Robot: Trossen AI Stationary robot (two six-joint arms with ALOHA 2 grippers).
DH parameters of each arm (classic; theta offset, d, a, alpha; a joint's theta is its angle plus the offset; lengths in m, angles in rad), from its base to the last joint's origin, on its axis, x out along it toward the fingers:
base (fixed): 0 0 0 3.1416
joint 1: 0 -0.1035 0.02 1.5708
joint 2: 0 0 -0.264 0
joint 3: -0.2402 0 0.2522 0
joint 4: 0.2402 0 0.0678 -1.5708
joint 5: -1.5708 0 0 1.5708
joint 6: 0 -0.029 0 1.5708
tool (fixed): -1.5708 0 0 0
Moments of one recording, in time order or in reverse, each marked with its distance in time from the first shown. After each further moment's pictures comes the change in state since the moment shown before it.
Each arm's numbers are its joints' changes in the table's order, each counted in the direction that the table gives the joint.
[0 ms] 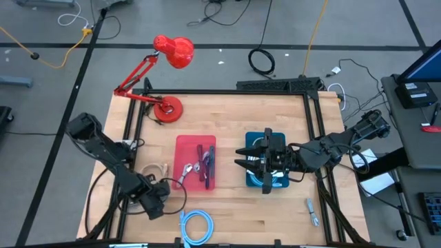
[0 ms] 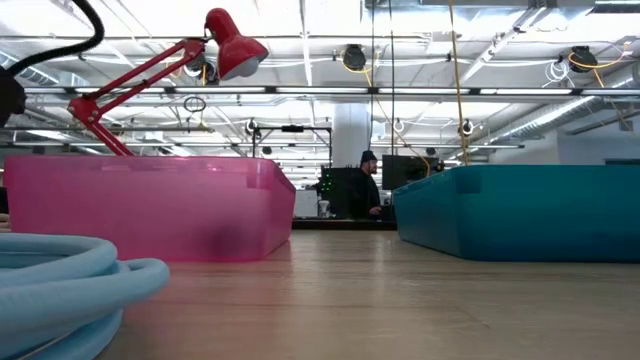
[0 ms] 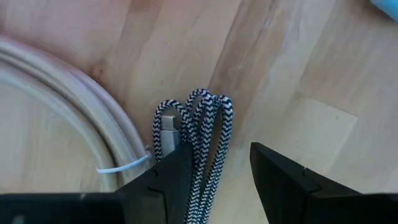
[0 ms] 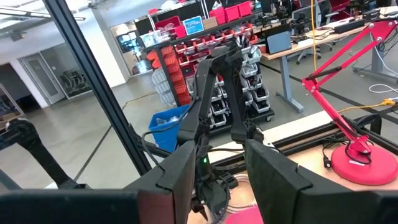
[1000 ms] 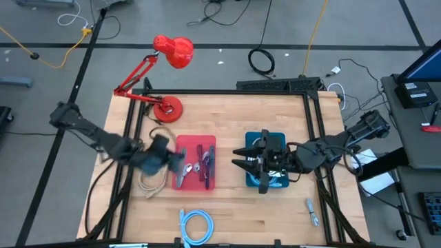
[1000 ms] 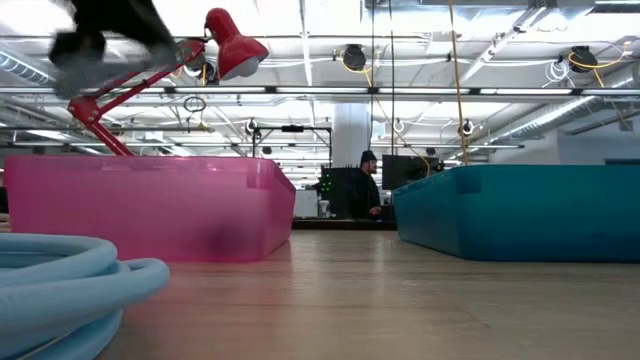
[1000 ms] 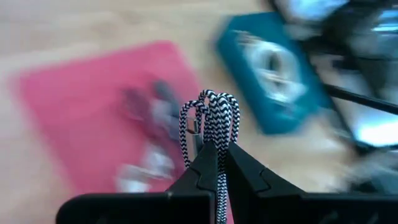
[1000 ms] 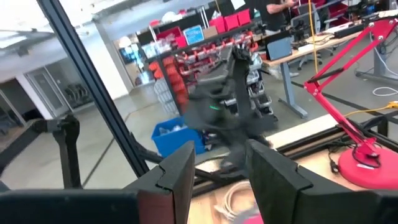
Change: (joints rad) left arm -0.360 -0.473 -0.144 0.045 -0.623 0.179; right arm 0.007 0.000 0.079 -0.129 -0.002 0.000
